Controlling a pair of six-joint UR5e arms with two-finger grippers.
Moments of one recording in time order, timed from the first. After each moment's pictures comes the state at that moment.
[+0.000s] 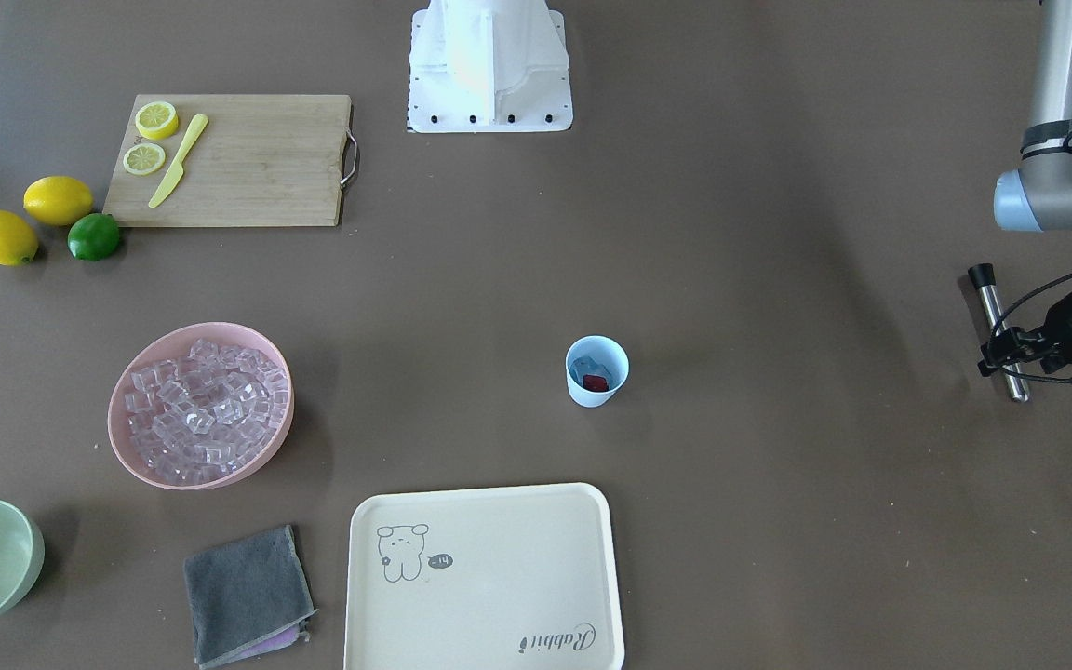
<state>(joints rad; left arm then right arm) -1.14 -1.73 -1.20 -2.25 -2.22 -0.62 1.67 -1.71 1.60 -1.47 2.39 0.03</state>
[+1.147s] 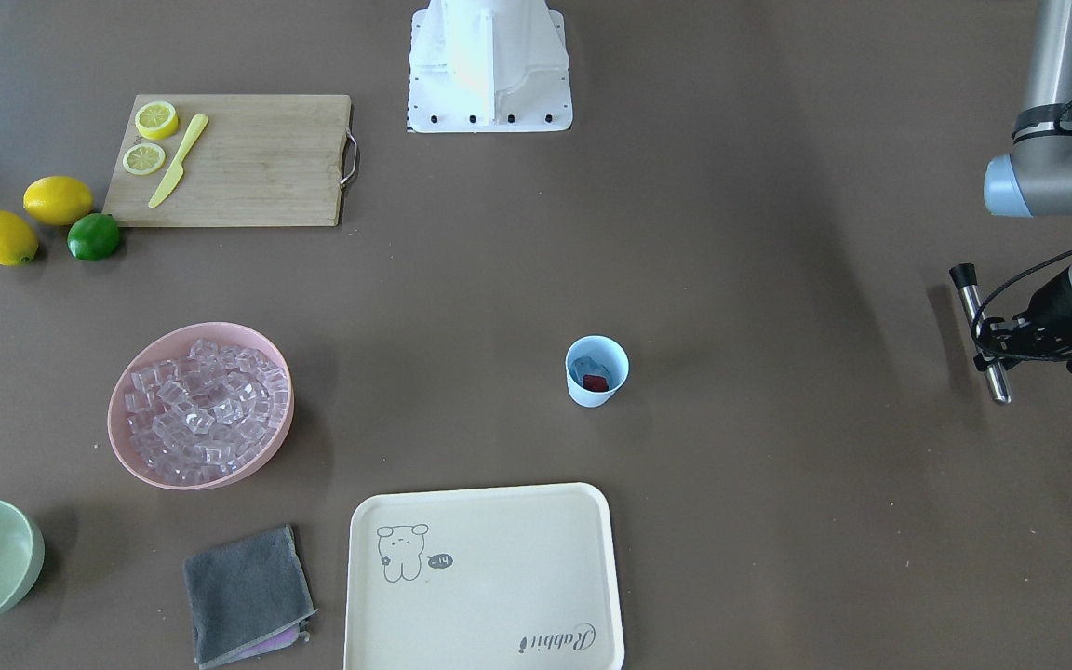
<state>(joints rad) -1.14 -1.71 -1.34 -2.28 -2.24 -0.62 1.74 -1.72 1.61 -1.47 2.39 0.03</state>
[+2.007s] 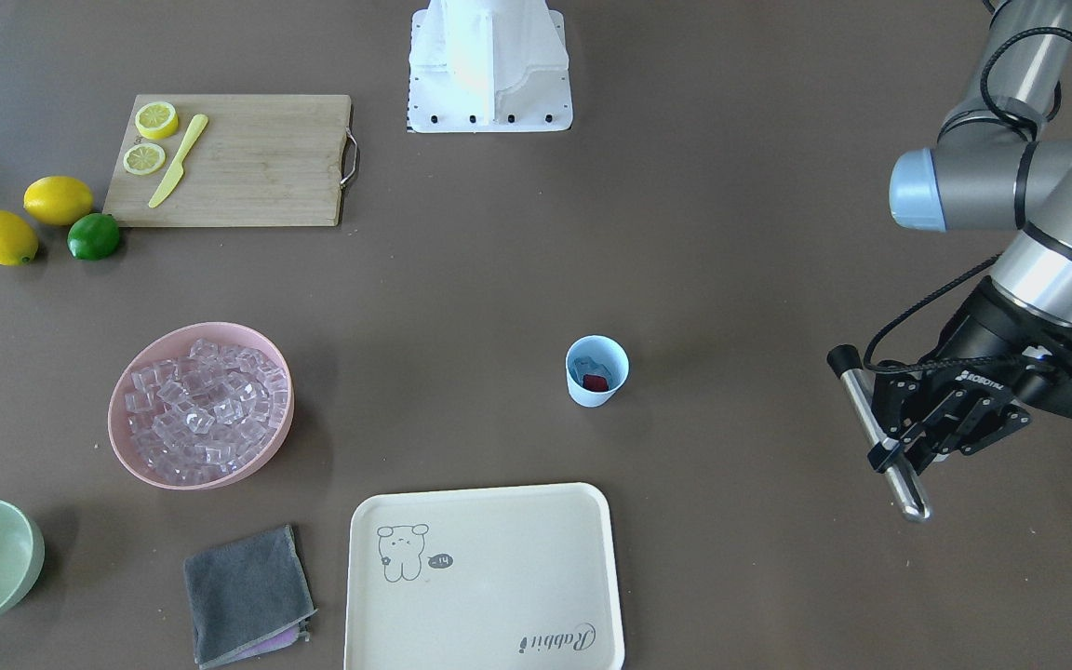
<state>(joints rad) -1.09 -2.13 -1.49 -2.31 -1.97 -0.92 1.81 -1.72 1.67 -1.54 2.40 0.02</state>
